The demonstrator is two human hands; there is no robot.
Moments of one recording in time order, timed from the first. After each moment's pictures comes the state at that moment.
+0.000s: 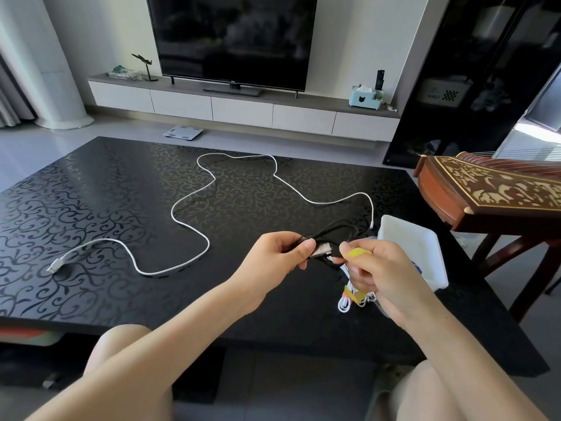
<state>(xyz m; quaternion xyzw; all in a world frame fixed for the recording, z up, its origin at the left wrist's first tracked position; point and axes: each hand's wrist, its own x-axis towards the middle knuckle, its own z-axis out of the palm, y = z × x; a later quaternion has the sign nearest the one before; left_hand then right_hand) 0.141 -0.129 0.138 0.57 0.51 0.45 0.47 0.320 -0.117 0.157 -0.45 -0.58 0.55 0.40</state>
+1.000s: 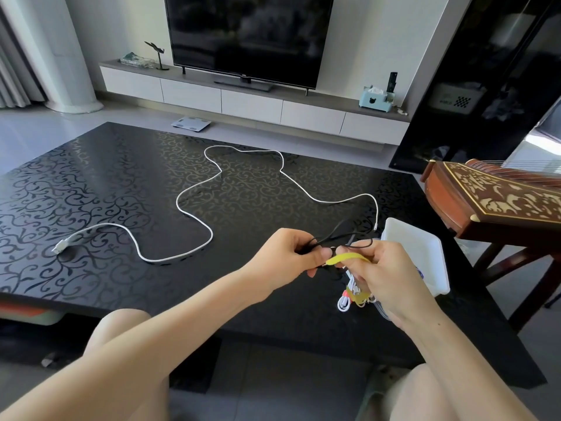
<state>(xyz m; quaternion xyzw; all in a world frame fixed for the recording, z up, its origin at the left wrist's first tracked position) 0.145 -0.125 0.138 0.62 0.51 0.39 0.44 0.319 -0.115 0.150 -0.51 -0.64 0.43 0.38</state>
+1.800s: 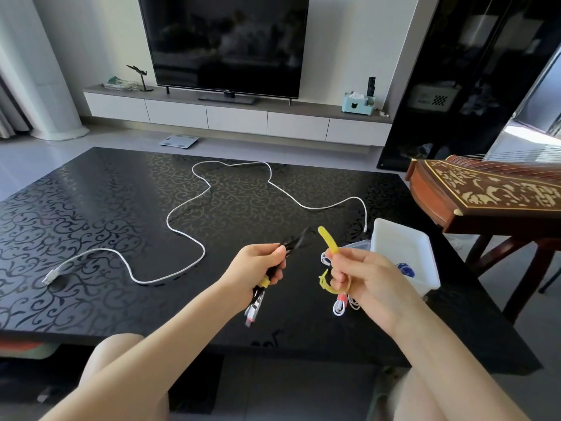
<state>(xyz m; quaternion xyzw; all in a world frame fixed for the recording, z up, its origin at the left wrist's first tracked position) 0.127 -0.105 0.108 0.40 0.52 0.47 0.59 0.325 -0.114 0.143 -0.41 -0.46 0.67 0.42</state>
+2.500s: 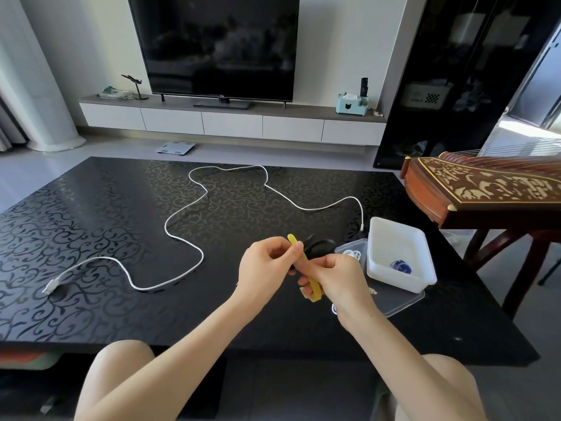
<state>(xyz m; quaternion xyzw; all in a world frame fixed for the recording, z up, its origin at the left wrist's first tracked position) 0.155 -0.120 0.122 0.56 0.55 0.50 0.36 0.286 -0.120 0.135 -0.53 -0.52 0.52 0.42</state>
